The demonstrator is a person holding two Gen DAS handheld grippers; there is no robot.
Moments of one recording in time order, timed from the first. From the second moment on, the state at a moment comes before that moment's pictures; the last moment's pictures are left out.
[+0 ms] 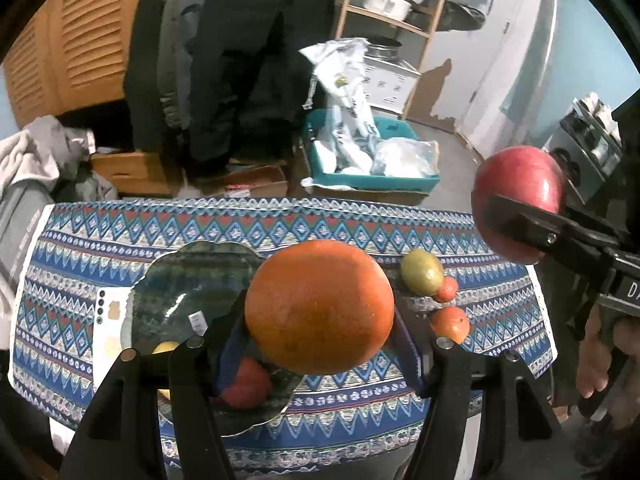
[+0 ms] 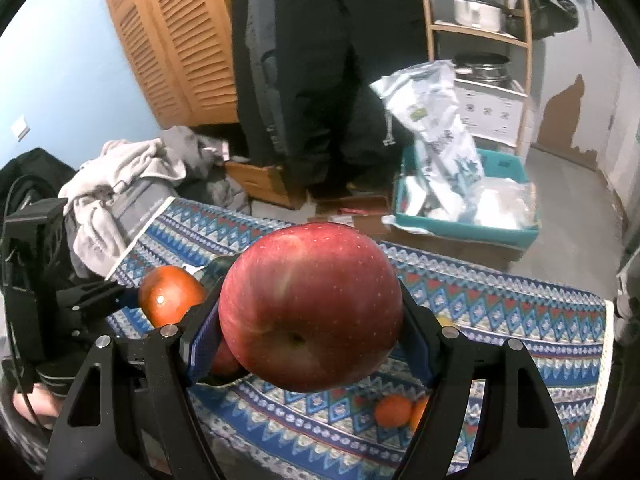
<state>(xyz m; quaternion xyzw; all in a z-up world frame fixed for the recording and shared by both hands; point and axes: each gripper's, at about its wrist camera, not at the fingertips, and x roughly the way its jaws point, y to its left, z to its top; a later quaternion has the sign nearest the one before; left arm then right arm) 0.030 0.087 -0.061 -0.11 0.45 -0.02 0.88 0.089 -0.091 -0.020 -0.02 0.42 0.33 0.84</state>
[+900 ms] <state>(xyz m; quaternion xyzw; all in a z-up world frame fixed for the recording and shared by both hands) 0.032 0.192 -0.135 -0.16 0.50 0.05 0.85 0.107 0.041 -0.100 -0.04 0.50 0.39 0.77</state>
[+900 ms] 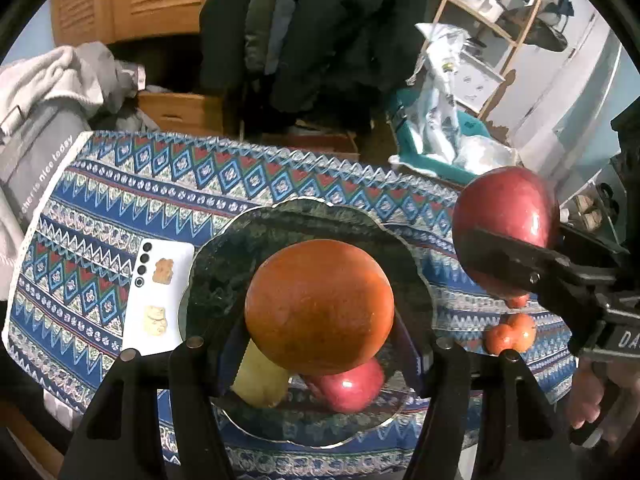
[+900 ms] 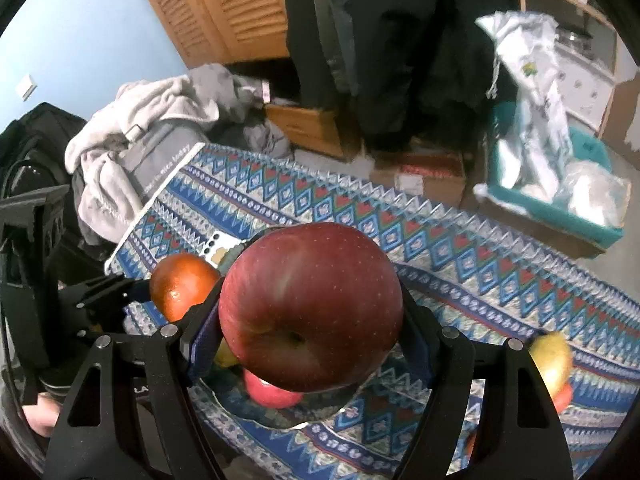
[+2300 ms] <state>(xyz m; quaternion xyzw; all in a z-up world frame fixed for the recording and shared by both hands) 0.045 0.213 -0.204 -0.20 0.56 0.07 0.80 0.113 0.054 -0.199 -0.04 0.61 0.36 0.71</state>
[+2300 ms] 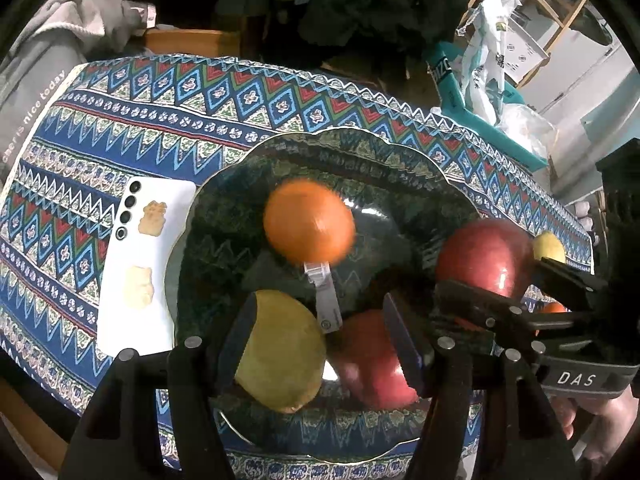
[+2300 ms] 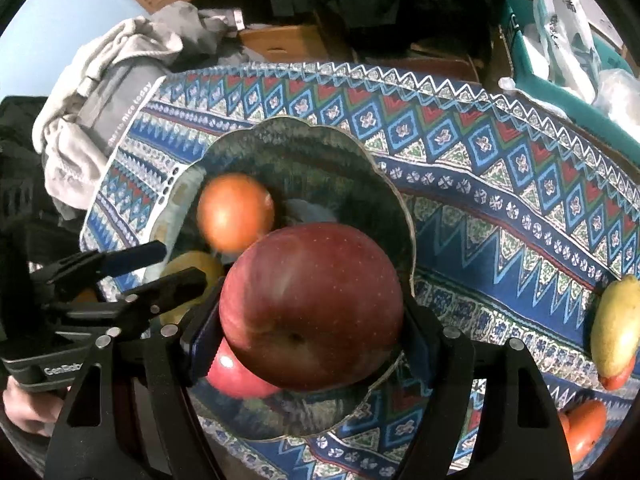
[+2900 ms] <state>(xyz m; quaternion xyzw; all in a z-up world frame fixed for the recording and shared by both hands) 0.035 0.200 -0.190 -0.18 0.56 0.06 0.81 0.115 0.039 -0.175 -0.02 0.59 0.36 0.72</state>
